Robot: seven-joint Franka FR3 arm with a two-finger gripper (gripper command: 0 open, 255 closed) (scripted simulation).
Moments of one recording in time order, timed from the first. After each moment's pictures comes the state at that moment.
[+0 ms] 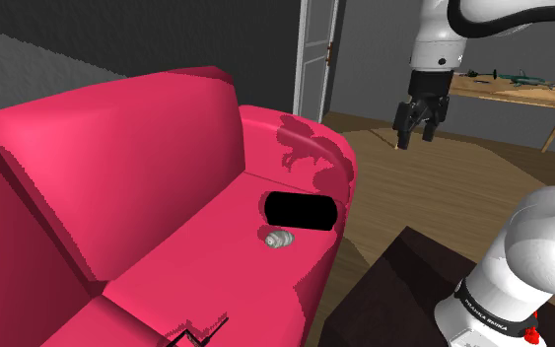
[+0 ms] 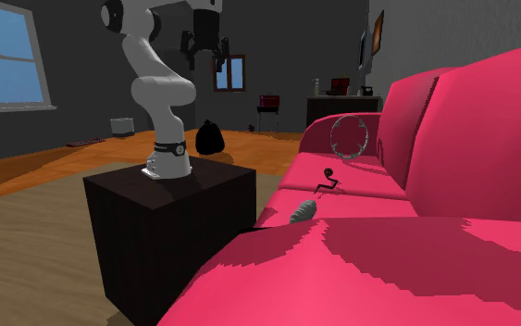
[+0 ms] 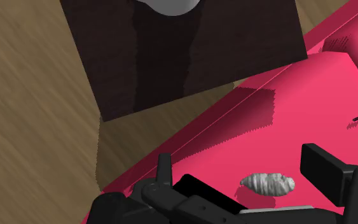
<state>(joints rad) -0.02 -0.81 -0.07 -2.45 -0.04 1.52 0.17</state>
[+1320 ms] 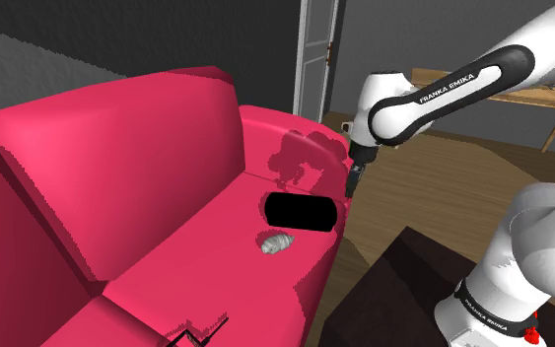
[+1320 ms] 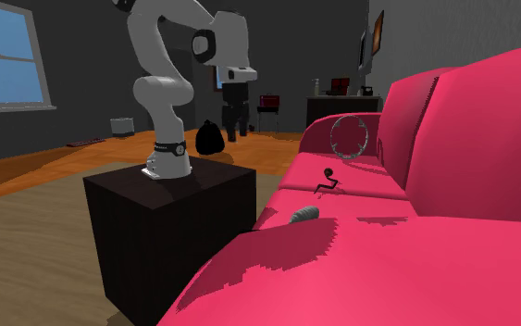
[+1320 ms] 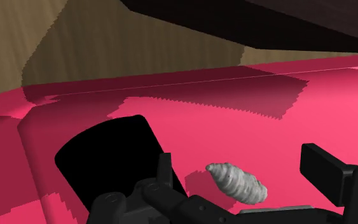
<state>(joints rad) 0.16 -0.37 -0.27 -2.68 -0.09 2.33 -0.36</state>
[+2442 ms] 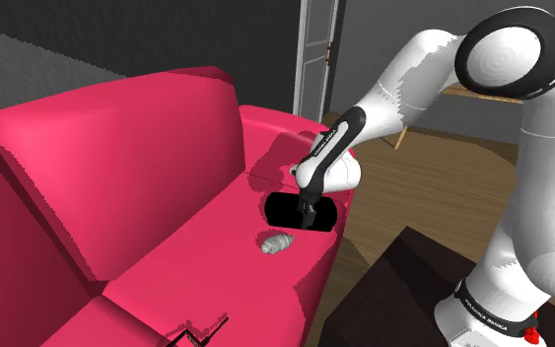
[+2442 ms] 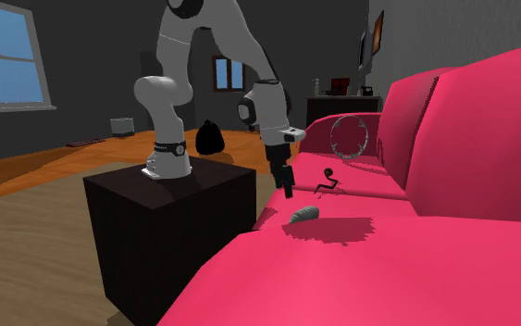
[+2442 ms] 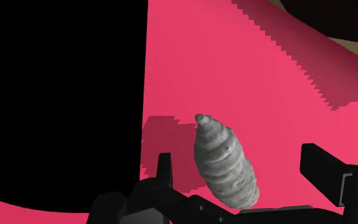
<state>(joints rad) 0.23 0.35 -0.12 -2.41 0.50 2.86 -1.23</state>
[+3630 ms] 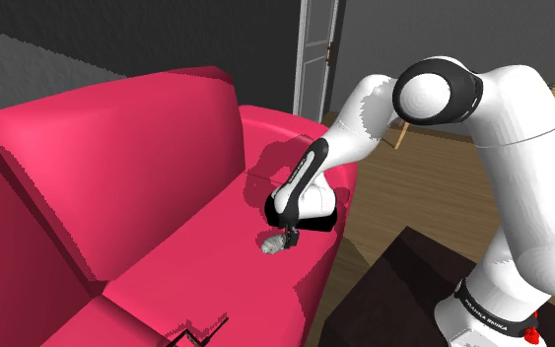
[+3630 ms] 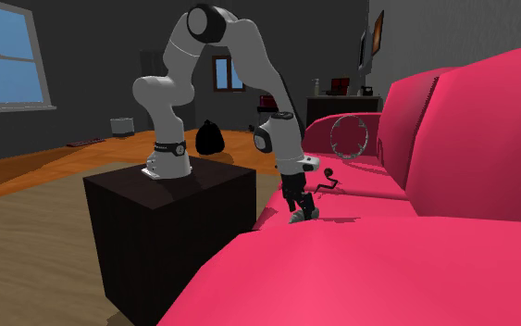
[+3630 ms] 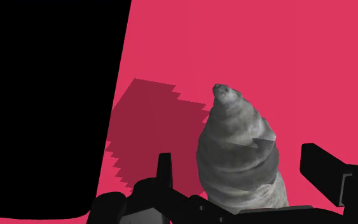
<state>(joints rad) 0.12 0.66 0.08 -2.20 0.58 3.02 -1.45</state>
